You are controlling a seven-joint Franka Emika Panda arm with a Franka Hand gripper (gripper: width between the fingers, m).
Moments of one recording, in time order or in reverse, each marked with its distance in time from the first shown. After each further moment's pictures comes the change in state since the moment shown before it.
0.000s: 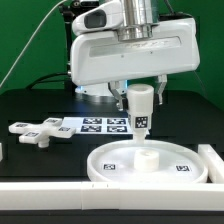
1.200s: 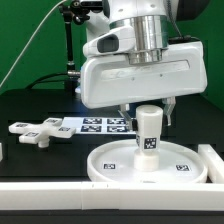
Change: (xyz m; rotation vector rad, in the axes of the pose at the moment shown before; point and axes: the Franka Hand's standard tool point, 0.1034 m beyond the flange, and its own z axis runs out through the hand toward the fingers) arm 0.001 -0.011 0.035 -0.013 0.015 -0.042
